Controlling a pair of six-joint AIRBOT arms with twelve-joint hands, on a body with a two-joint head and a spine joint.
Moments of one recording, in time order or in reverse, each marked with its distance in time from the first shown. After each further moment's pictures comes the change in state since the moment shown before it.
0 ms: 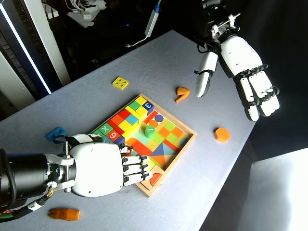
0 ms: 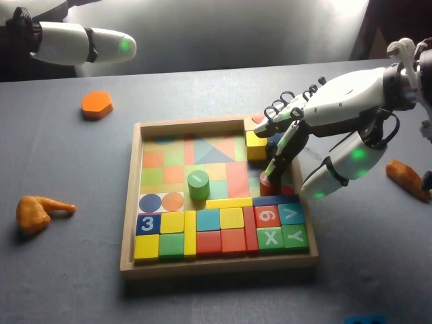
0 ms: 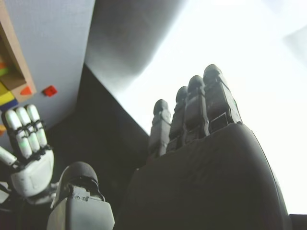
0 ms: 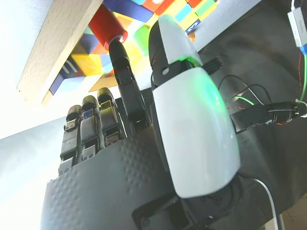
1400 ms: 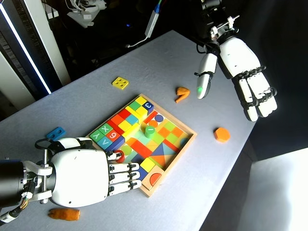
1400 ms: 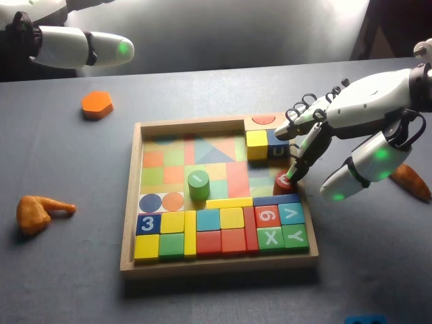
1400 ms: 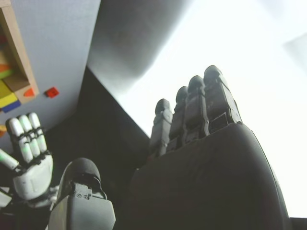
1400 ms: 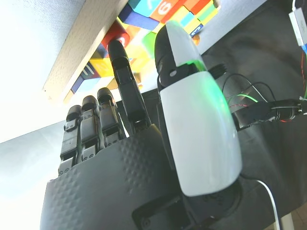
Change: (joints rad) left arm 0.013 0.000 0.000 -0.014 0.000 -0.002; right arm -0.007 0.072 -0.054 -0.040 0.003 0.051
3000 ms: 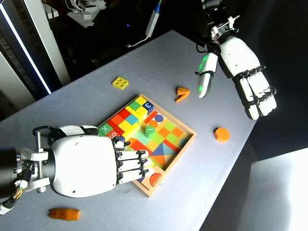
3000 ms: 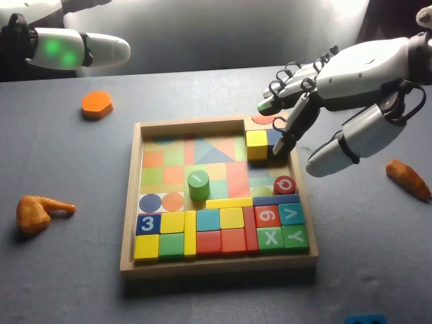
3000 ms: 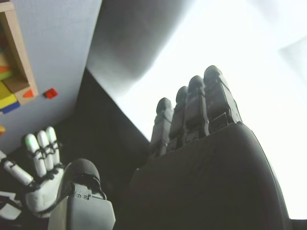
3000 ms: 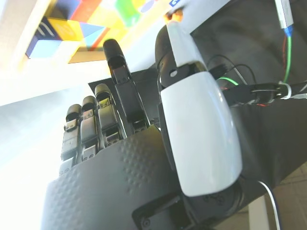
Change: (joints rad) left arm 0.014 0.006 0.000 -0.026 -0.007 0.000; right arm 0.084 0.025 -0.035 0.101 0.018 -0.104
